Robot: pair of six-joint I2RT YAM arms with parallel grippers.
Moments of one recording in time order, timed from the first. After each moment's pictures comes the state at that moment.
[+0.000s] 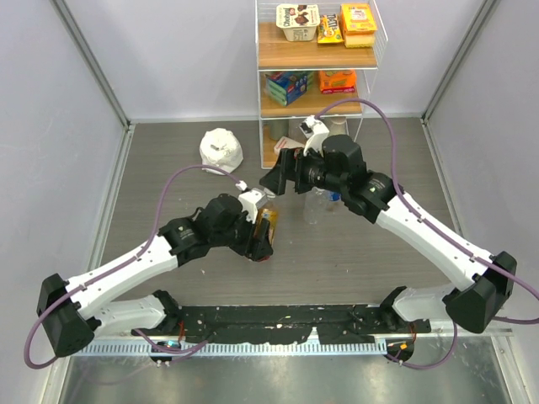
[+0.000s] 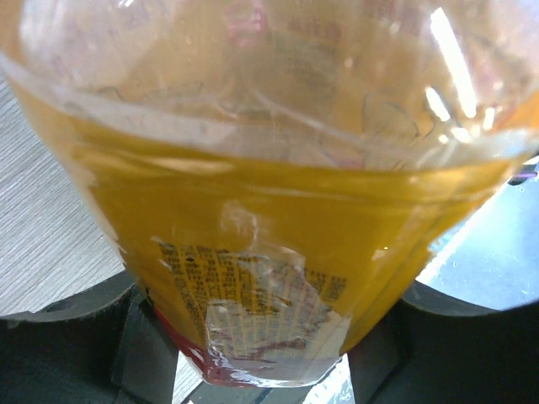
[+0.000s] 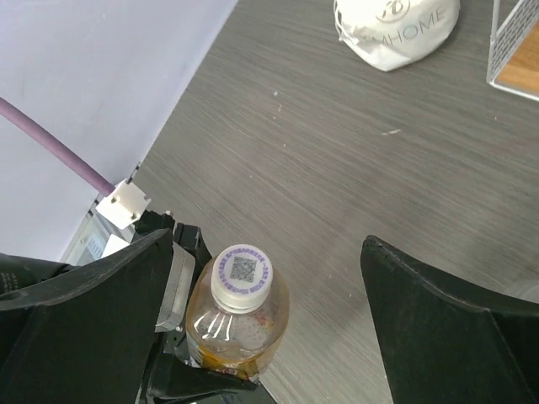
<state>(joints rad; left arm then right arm) -0.89 1.07 0.87 -0.50 0.14 -0.39 0.70 1.29 1.27 -0.31 -0.21 0.50</state>
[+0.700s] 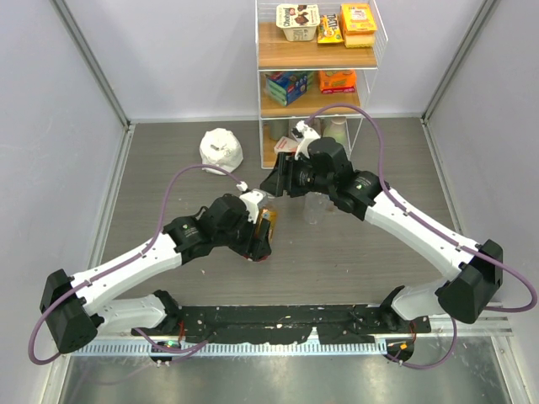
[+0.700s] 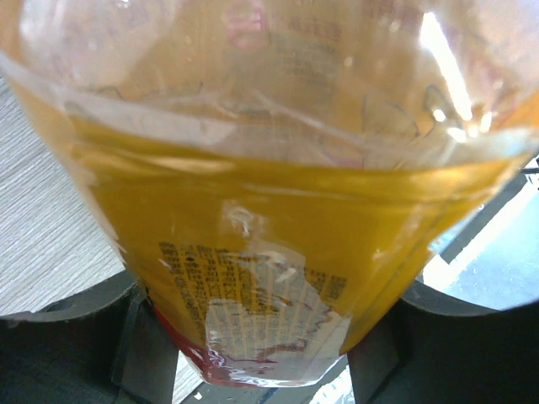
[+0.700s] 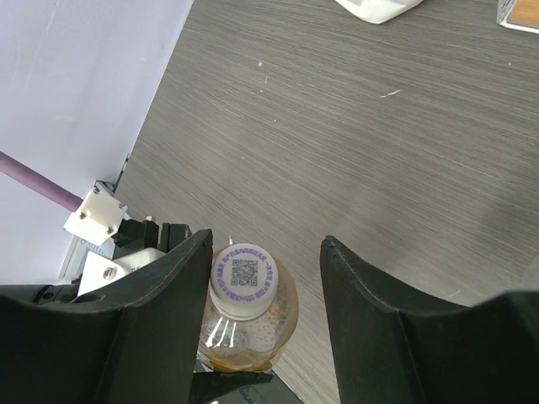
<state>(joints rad) -0.89 1.12 0.88 -0.53 0.09 -0.39 0.75 1.37 1.29 -0.36 -0.15 0.57</state>
